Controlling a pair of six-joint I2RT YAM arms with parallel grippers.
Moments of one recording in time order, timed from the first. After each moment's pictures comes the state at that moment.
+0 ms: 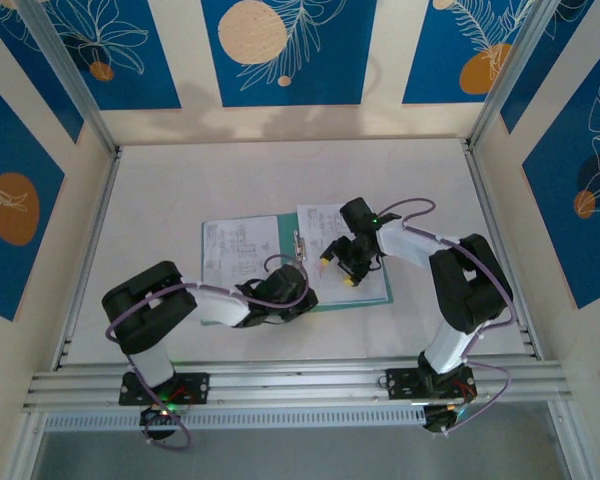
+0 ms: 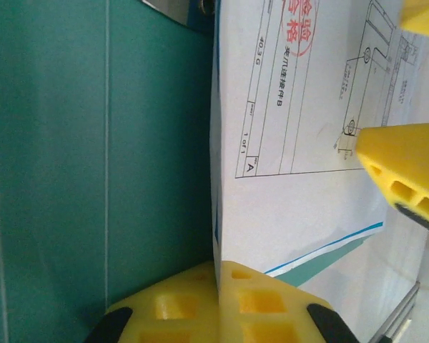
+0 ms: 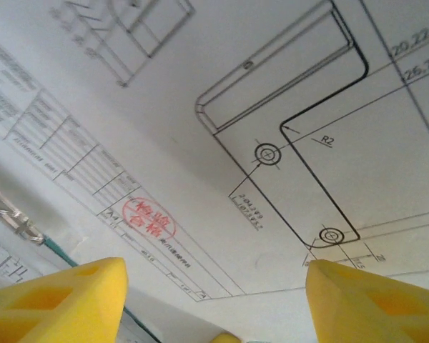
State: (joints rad) left arm -1.01 1.73 0.66 0.32 0.07 -1.34; right arm 0.46 1.69 1.02 -0.64 -0.30 1.12
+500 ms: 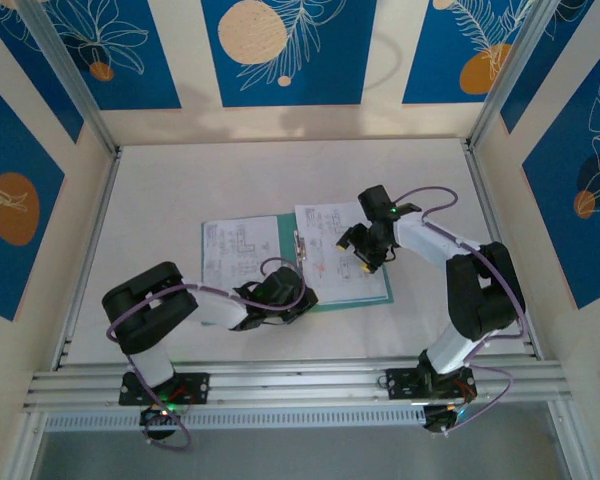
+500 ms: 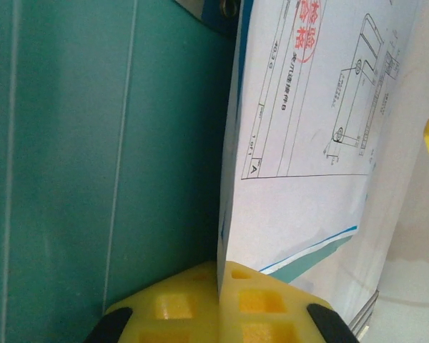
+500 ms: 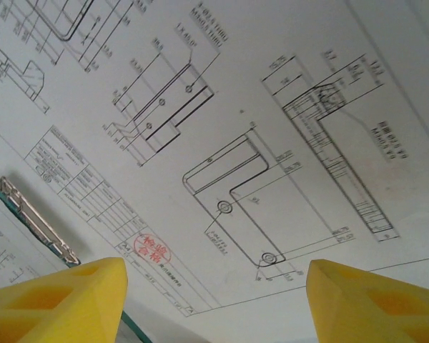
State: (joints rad) left arm -1.01 1.73 0.63 0.40 0.07 -1.44; right arm 0.36 1.63 1.06 -0.71 -0.23 1.02
